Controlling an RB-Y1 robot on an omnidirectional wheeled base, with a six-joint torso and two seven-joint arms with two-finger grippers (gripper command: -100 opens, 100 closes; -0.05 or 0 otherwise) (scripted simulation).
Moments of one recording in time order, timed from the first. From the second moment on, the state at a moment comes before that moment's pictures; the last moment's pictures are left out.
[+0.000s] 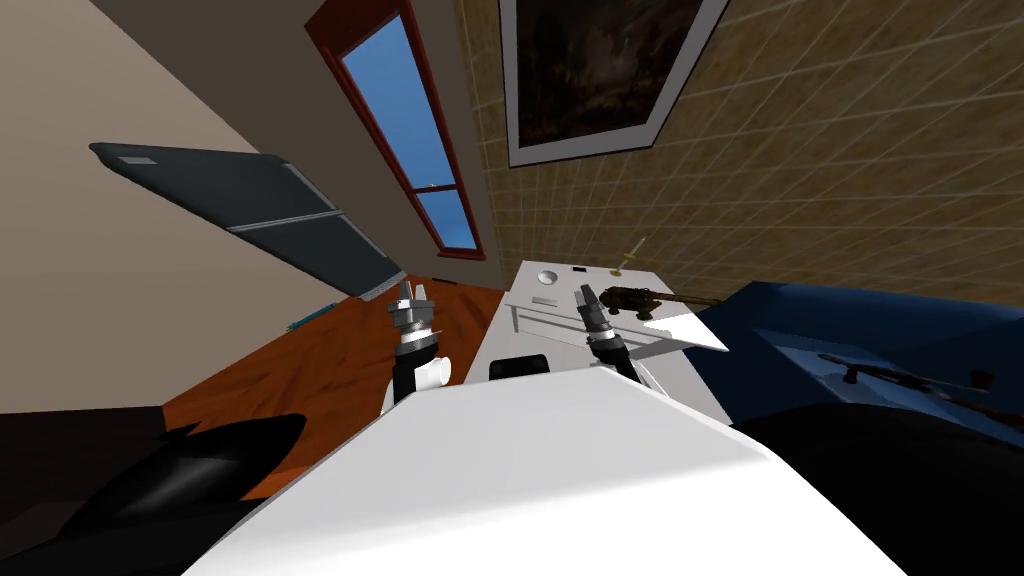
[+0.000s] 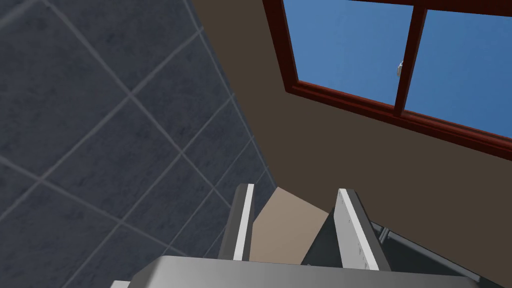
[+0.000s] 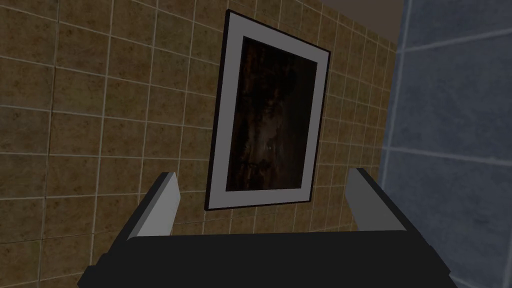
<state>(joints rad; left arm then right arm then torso) 0.53 -0.02 0.01 -2.28 -0.04 -0.39 0.16 0.67 -0.23 0.02 -2.09 0.08 -0.61 0.05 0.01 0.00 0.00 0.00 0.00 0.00</state>
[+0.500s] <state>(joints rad) 0.53 -0.02 0.01 -2.28 -0.04 -0.39 0.16 0.73 -0.27 0.04 -1.98 0.14 -0.60 0.06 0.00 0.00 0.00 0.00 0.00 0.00</state>
